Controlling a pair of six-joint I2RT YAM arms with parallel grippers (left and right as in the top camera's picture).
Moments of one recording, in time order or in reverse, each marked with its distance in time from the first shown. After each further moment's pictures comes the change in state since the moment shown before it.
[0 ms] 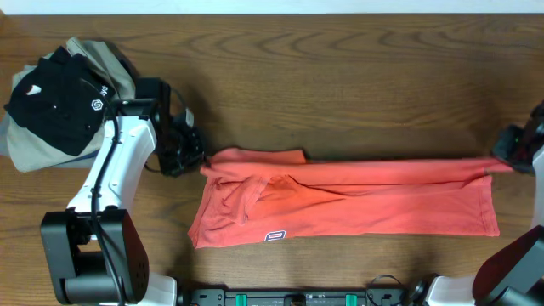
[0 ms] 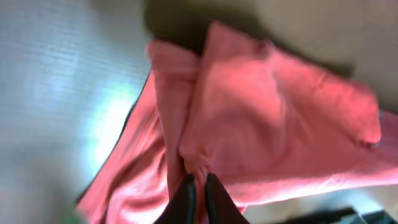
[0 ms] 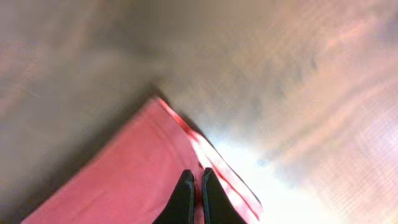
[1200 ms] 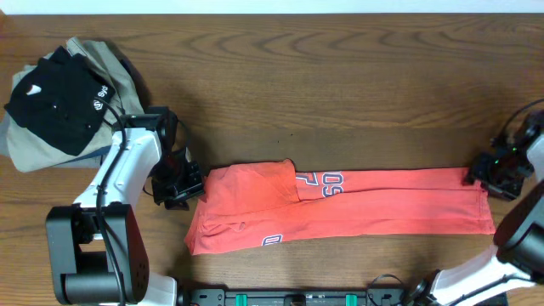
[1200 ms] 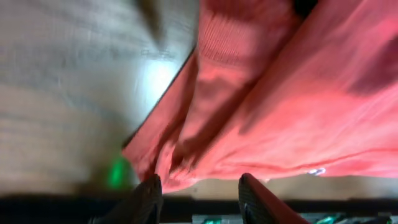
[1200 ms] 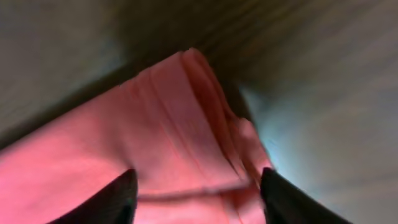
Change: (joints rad) left arm -0.003 0.000 -0.138 -0.087 -0.144 0.024; right arm -0.054 0.305 -0.047 -0.032 -0.197 -0.254
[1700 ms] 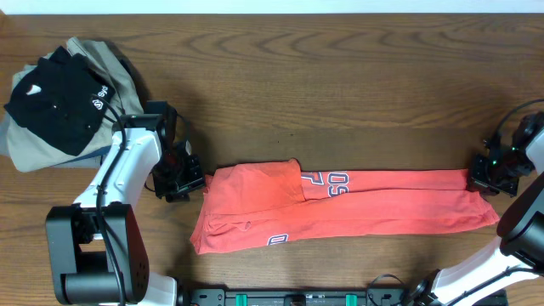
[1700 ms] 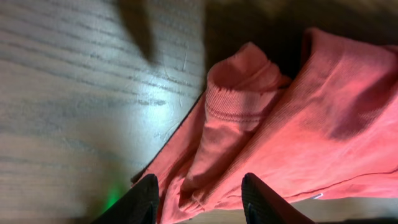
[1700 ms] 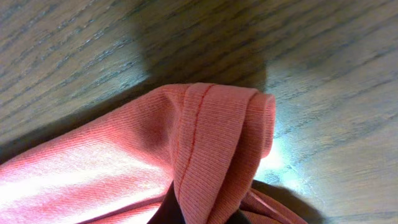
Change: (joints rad) left arm 0.000 0.000 0.000 0.089 0.000 0.000; right arm -0.009 0.054 0.024 0.004 -0.045 -0.053
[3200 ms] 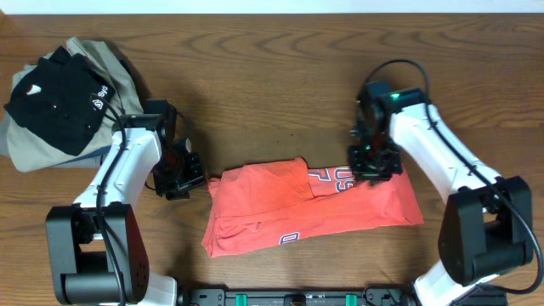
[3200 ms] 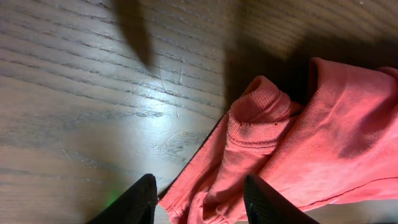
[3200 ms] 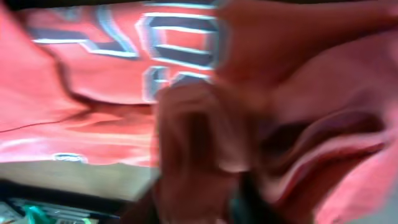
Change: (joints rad) left arm 0.000 0.000 0.000 0.026 0.000 0.000; right arm 0.908 -0.152 0.086 -0.315 -0.150 0.404
